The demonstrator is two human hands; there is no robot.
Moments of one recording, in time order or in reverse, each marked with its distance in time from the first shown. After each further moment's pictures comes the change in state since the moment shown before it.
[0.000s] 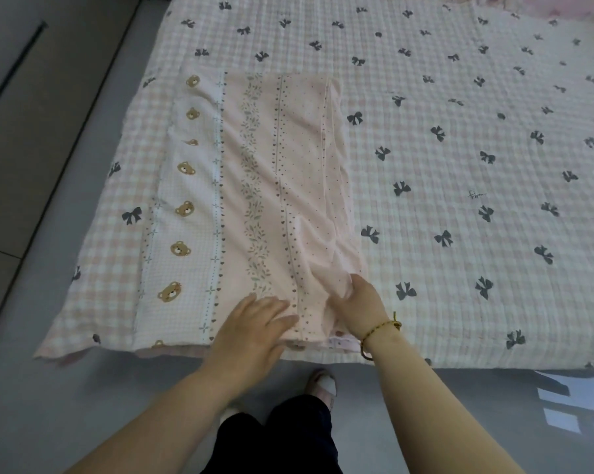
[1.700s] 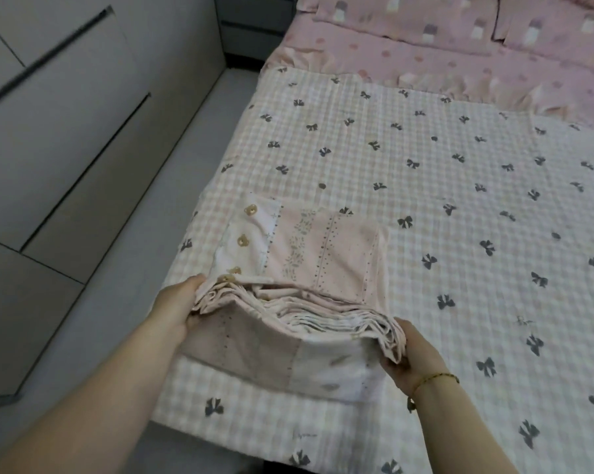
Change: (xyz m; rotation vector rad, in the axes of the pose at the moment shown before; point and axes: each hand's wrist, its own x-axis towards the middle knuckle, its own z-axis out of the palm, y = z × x) left_hand 0.023 -0.119 -0.170 -1.462 0.703 -1.314; right_hand 0.030 -0.106 -0.038 0.995 -0.010 0.510
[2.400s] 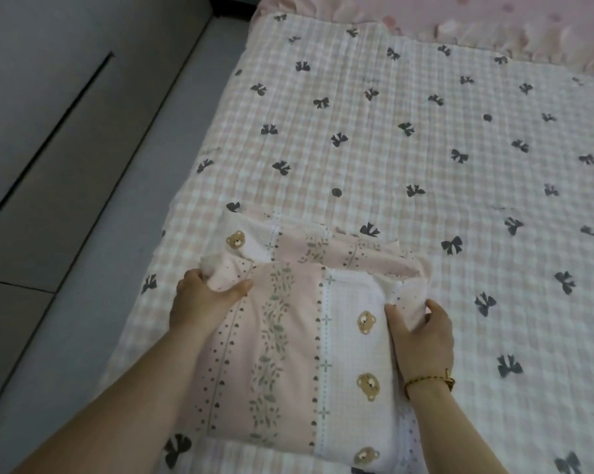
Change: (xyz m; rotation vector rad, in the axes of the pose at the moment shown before) left_hand 0.151 0.022 0.100 0.782 0.117 0.234; right_hand 0.152 -0.057 0.083 -0.972 0.386 -0.666
